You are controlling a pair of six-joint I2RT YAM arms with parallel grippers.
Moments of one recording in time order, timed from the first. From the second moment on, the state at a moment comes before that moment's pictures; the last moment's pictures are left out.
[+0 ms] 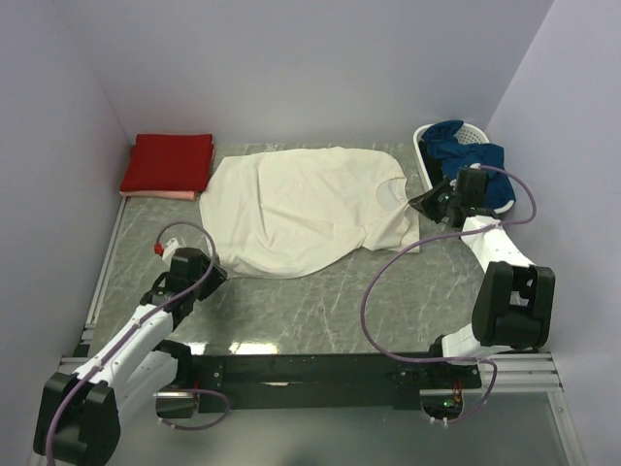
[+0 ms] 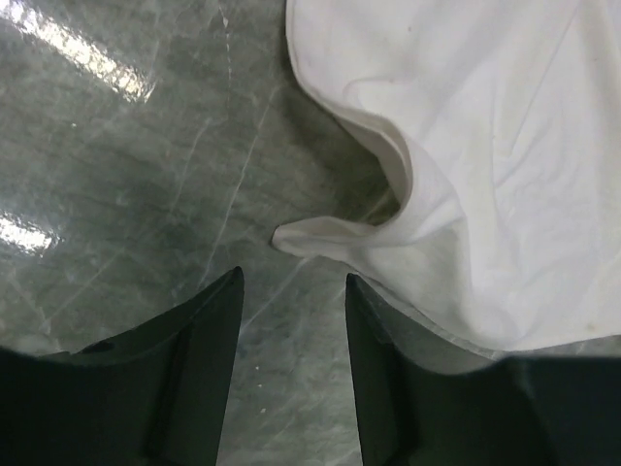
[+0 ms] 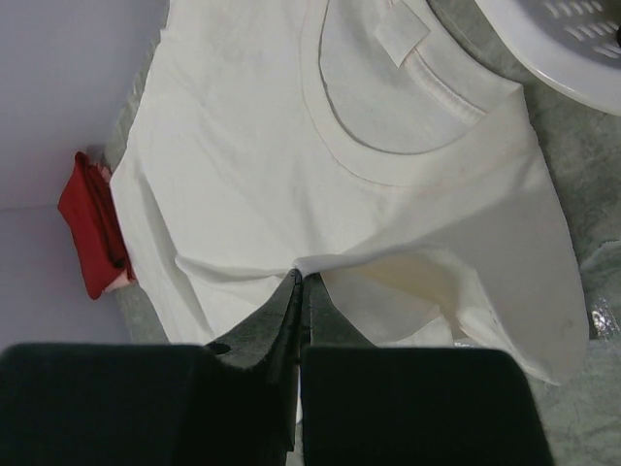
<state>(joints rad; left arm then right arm) -0.24 0.86 0.34 -0.25 -0.16 -0.93 -0.13 1.48 0.97 -0.14 -0.32 0.80</state>
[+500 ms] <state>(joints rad) -0.34 1.09 0.38 -0.15 -0.29 -0.96 -0.13 1.43 0.94 -0.13 -0.34 0.80</state>
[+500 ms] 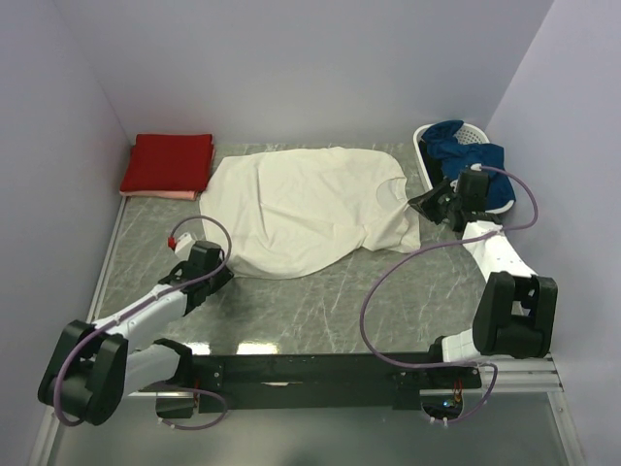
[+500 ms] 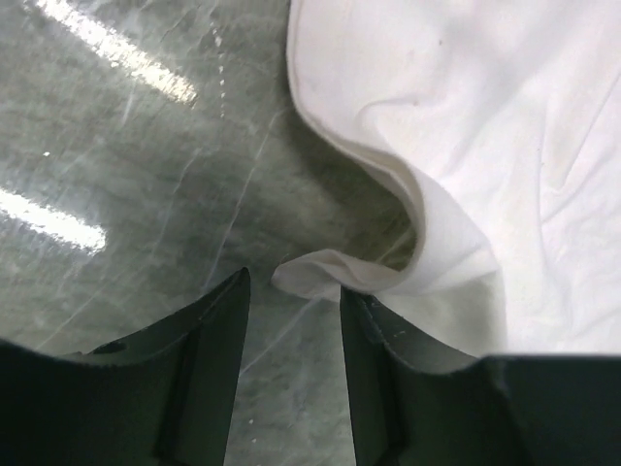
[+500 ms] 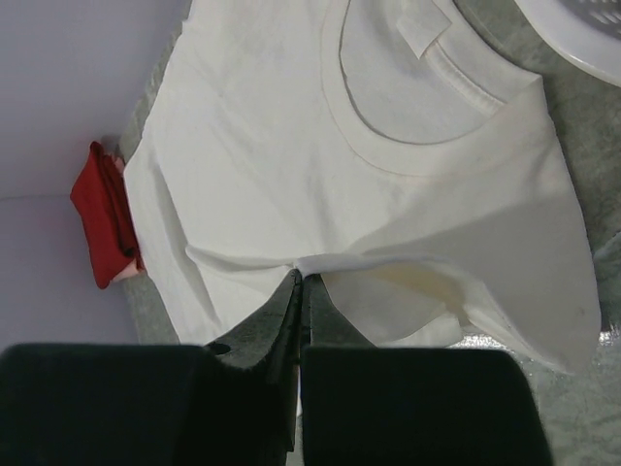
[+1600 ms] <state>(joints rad) -0.45 0.89 0.47 -0.38 -0.40 -1.04 -0.11 1.11 0.76 -0.19 -0.38 0.80</state>
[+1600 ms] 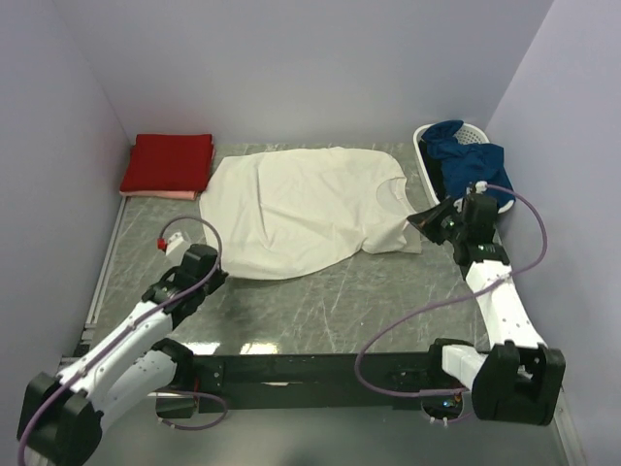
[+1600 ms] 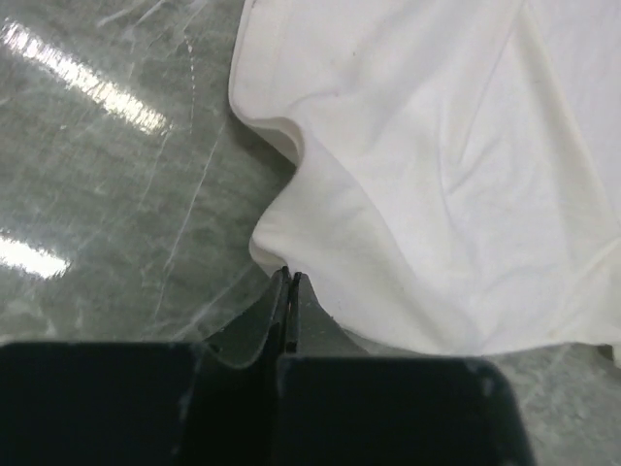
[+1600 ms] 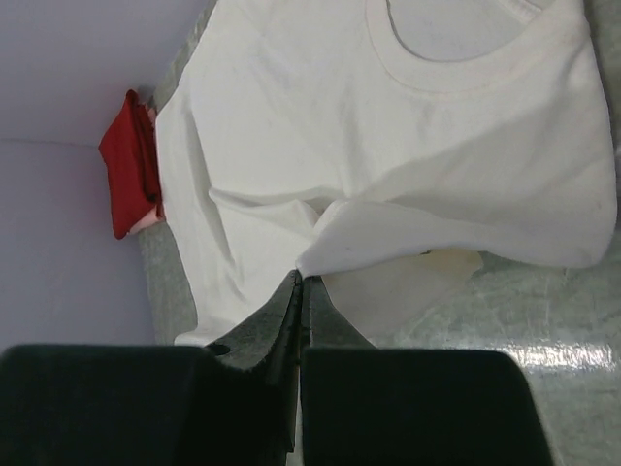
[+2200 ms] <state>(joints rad) -0.48 0.48 0.56 -0.77 -0.35 -1.18 -0.11 0.55 0.67 -0.60 -0.27 0.77</state>
